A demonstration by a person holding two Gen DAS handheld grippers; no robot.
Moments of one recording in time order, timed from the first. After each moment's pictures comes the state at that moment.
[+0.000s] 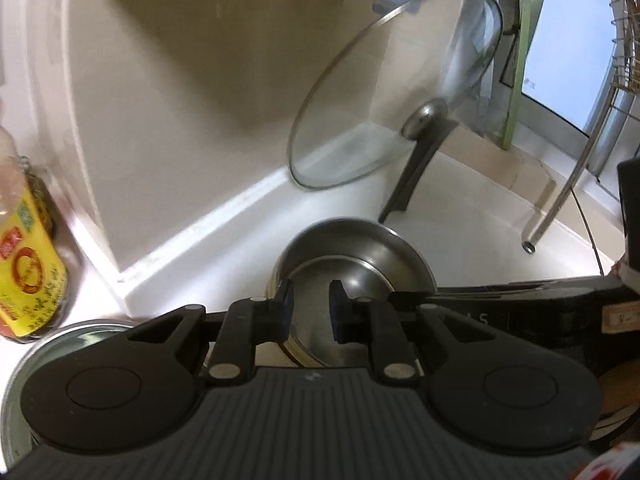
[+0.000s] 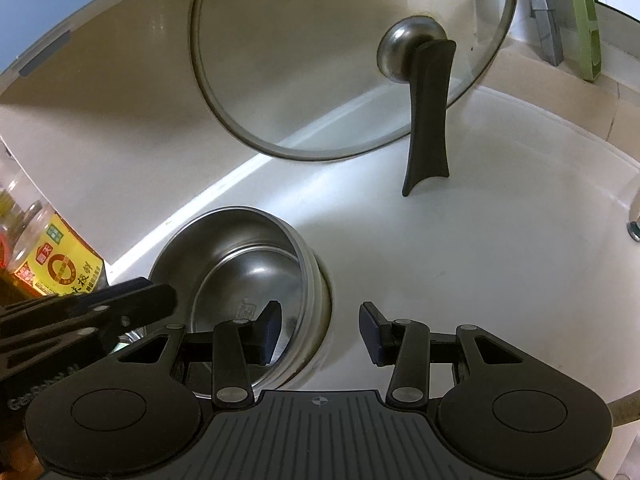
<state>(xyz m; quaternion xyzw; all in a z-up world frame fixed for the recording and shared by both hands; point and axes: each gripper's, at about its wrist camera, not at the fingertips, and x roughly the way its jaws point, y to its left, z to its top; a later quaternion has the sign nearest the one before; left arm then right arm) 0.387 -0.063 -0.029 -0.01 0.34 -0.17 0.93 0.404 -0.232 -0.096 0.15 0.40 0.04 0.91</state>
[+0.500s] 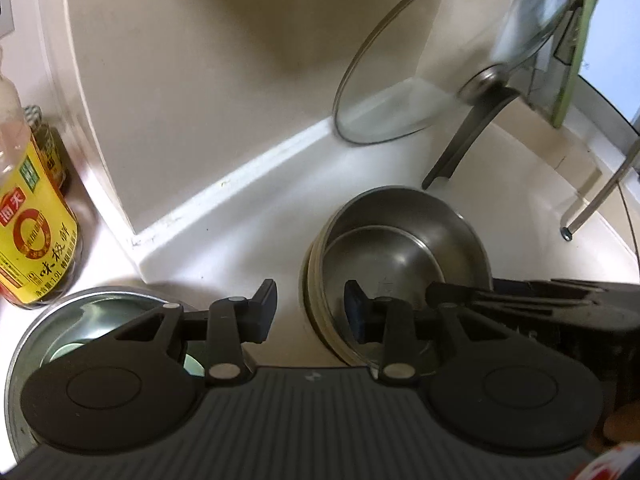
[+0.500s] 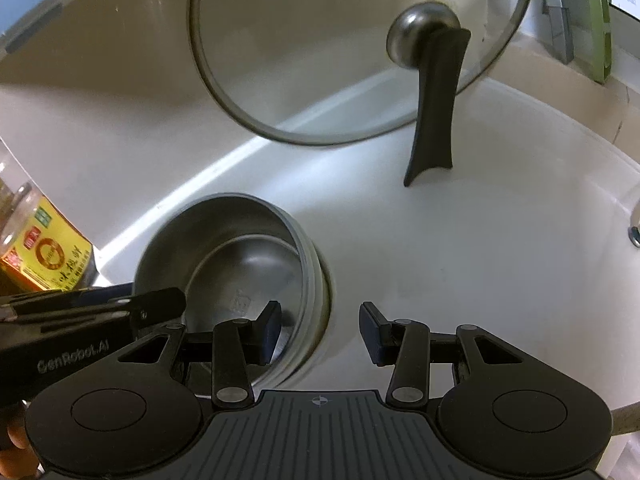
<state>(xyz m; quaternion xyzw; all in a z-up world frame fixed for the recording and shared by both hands) 0.426 -0.061 -0.047 -0.02 0.44 -0.12 0.89 0.407 -0.226 -0.095 0.13 0.43 0.04 0.90</state>
